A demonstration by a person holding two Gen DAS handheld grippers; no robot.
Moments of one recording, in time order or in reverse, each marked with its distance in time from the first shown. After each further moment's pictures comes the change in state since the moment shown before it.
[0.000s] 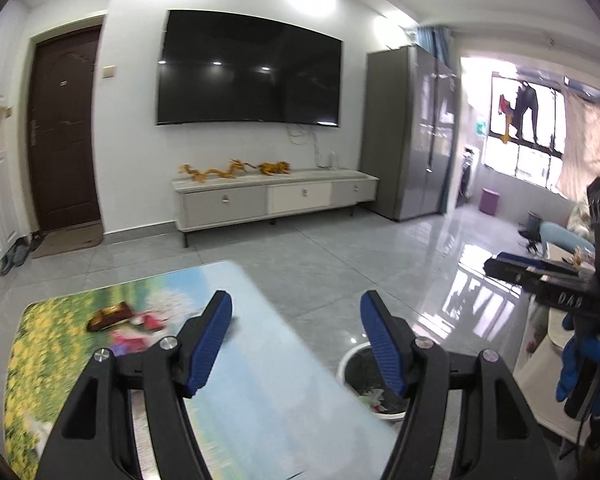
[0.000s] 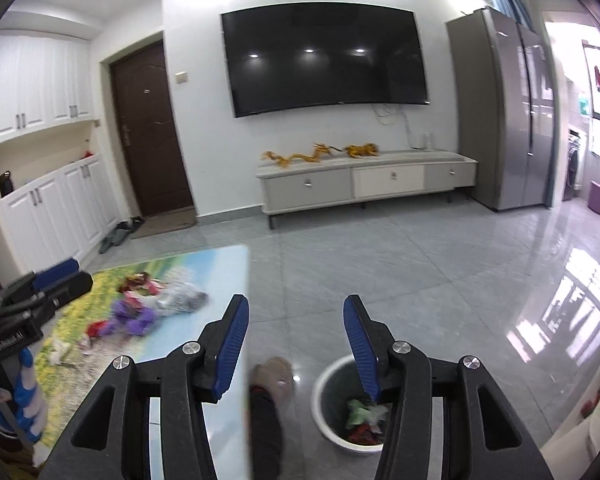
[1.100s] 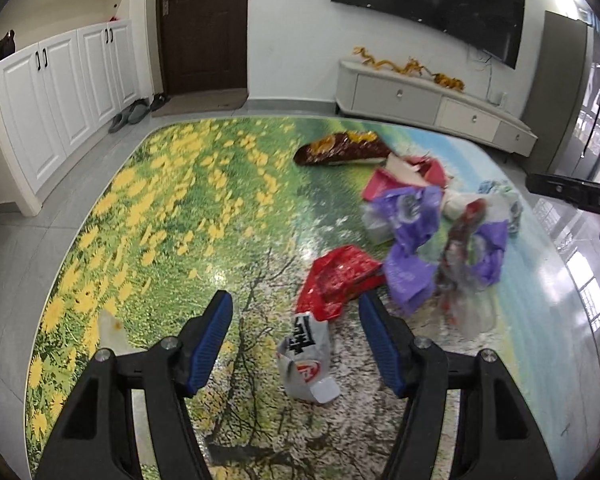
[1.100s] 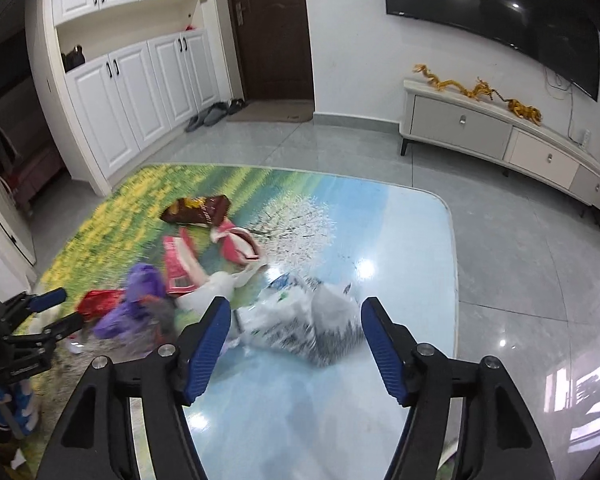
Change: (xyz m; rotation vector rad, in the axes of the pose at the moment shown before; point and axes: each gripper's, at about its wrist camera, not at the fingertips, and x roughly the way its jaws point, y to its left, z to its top) left arm 0.072 0.255 -0.141 -0.303 0.379 0.443; right arm 0.309 0.186 -0.008 -0.323 0.370 0.332
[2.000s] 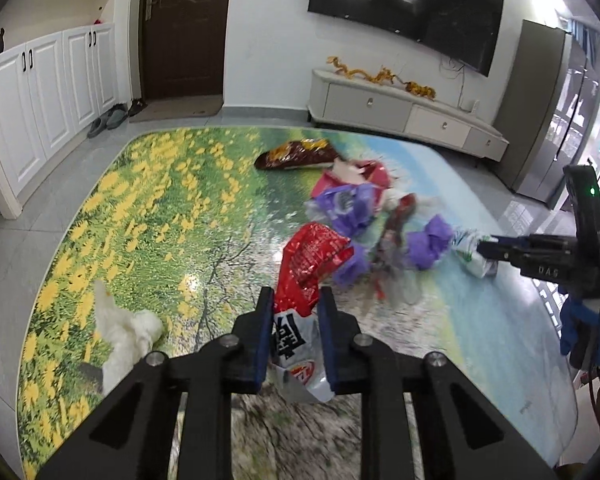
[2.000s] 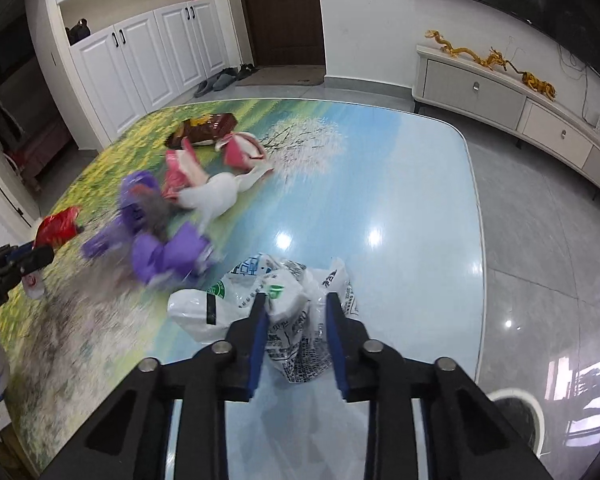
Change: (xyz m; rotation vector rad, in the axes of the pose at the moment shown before) left arm -0.049 -0.019 -0.016 0.011 -0.042 -0.112; right arm 0.003 0.000 -0.067 0.001 0.105 0.044
